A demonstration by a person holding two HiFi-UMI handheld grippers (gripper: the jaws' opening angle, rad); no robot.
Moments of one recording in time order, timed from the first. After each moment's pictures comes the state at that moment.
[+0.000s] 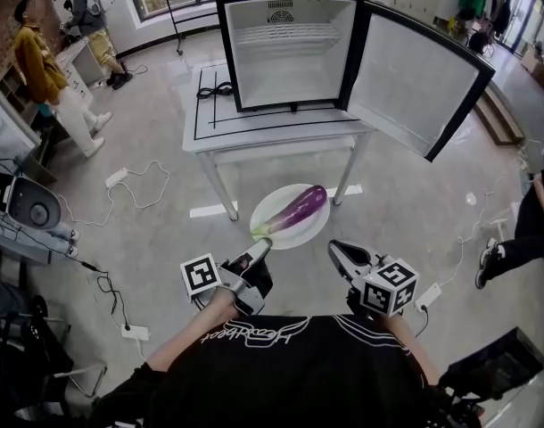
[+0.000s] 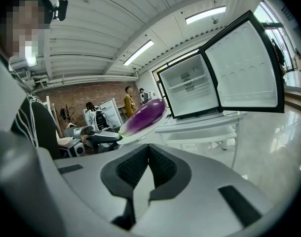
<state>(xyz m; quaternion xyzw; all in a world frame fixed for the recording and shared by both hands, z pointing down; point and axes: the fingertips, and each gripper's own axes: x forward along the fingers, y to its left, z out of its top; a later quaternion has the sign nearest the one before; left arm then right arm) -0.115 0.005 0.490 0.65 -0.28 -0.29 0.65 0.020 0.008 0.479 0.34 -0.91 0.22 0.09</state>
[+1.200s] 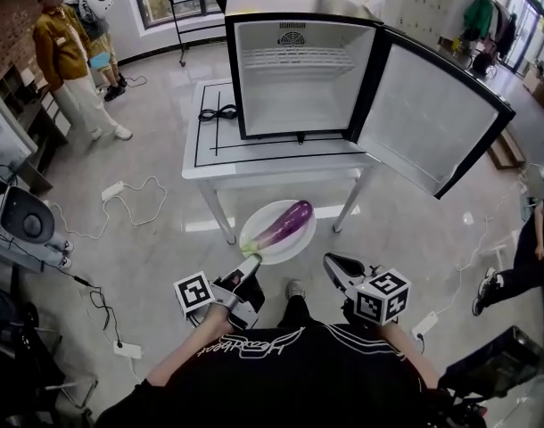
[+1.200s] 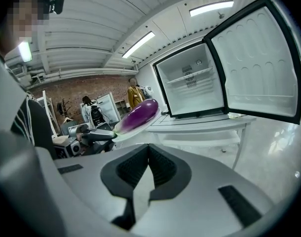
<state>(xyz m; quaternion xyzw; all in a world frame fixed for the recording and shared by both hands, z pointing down) -0.157 -0.072 0.502 0.63 -0.31 -0.32 0.64 -0.008 -0.081 0.490 0.34 -0.91 0.22 0.12</state>
